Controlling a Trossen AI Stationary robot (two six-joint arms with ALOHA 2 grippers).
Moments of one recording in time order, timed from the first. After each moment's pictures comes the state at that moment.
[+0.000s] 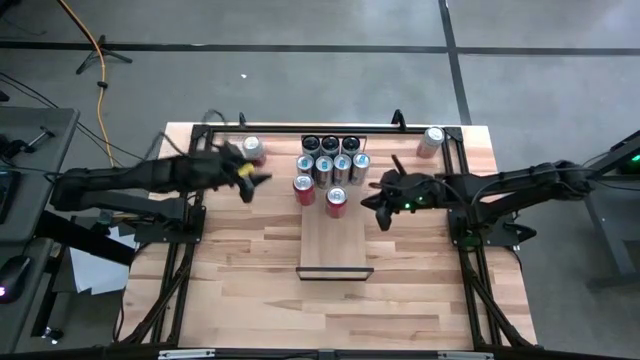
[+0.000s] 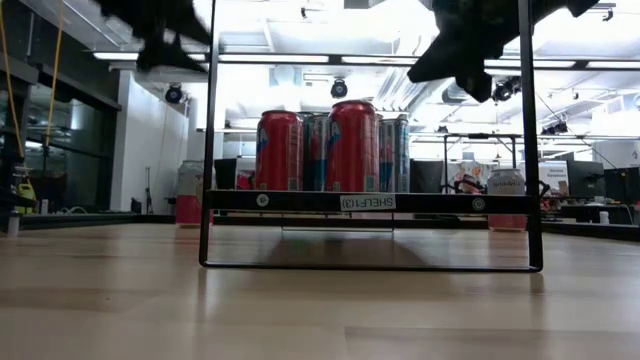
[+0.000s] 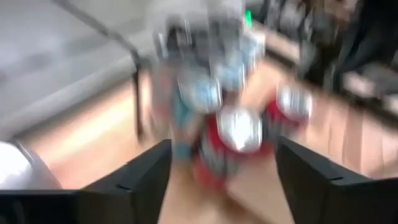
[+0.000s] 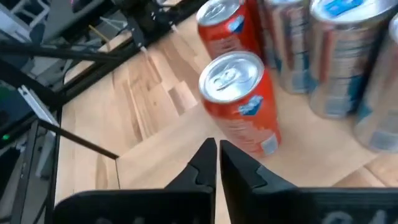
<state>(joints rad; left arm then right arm) 0.09 0.80 0.77 -0.44 -0.35 -0.42 0.06 1.09 0.75 -0.19 0.16 0.60</state>
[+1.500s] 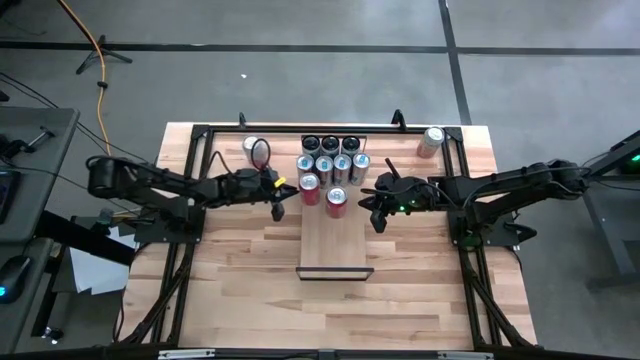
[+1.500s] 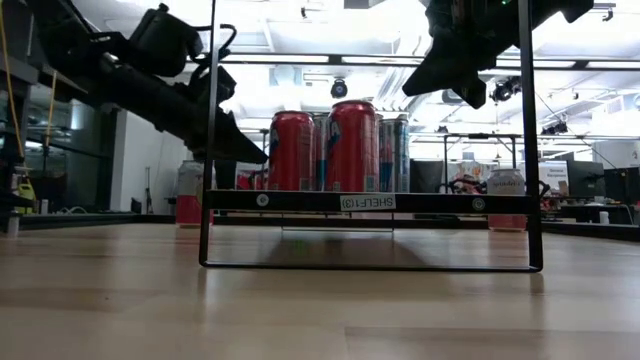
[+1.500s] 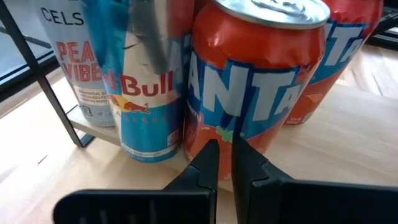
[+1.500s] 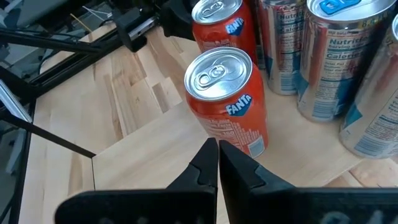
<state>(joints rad) 0.19 1.34 0.38 0.55 -0.11 -0.16 0.06 1.15 0.75 -0.18 0.20 0.55</state>
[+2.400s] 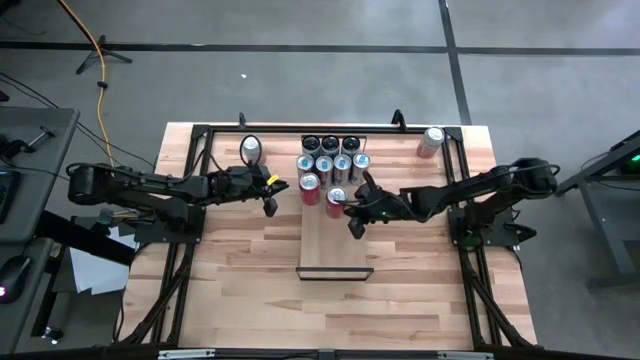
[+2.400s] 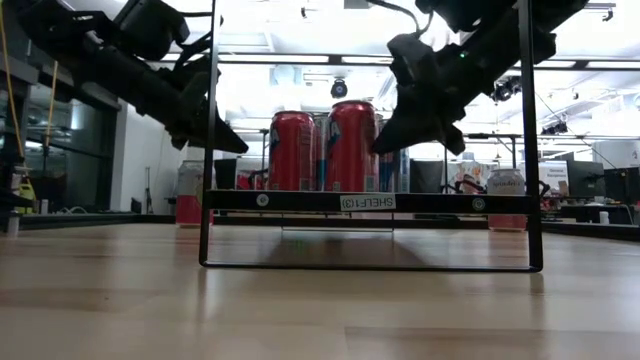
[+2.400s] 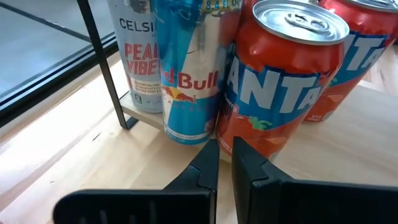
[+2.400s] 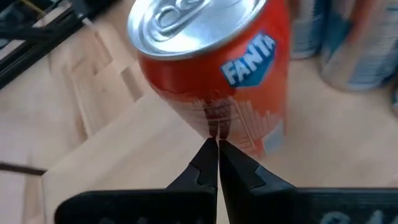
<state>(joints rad) 0.19 1.14 0.38 0.29 -0.22 -0.19 0.07 1.46 0.75 0.03 0.23 0.66</state>
